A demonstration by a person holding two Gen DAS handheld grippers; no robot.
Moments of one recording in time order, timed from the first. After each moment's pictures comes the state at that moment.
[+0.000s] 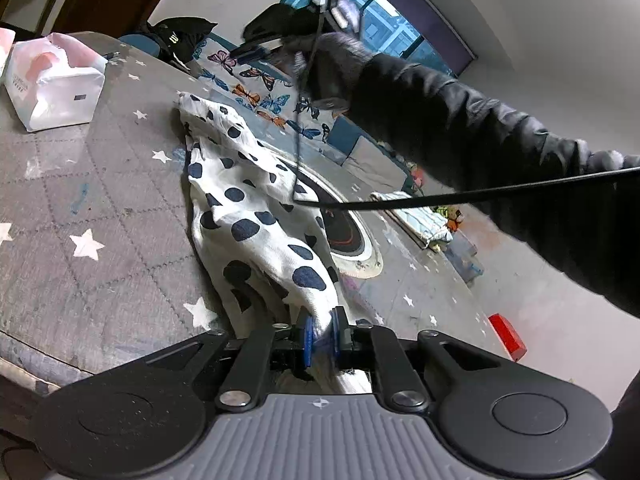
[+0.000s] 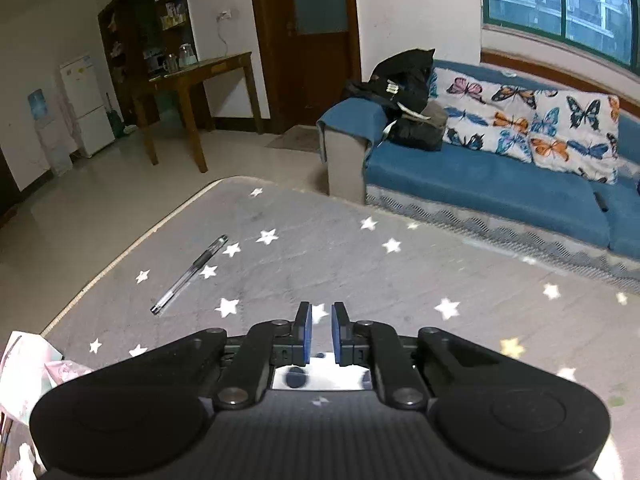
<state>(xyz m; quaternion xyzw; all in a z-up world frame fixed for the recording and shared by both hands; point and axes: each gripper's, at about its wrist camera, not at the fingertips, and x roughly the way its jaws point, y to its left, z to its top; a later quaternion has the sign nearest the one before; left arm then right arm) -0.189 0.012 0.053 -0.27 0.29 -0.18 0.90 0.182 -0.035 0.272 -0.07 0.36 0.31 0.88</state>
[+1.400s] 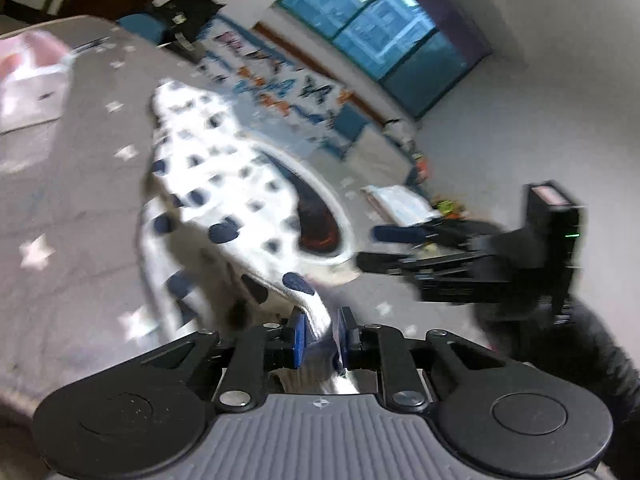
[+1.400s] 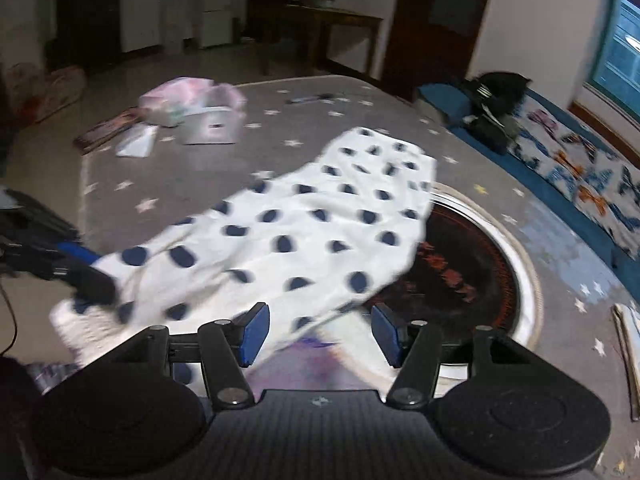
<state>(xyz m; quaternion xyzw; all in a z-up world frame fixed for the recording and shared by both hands) -0.162 -0.012 0.072 -0.29 0.34 -0.16 0.88 -0.077 -0.259 0.252 -0.26 0.32 0.46 0.79</state>
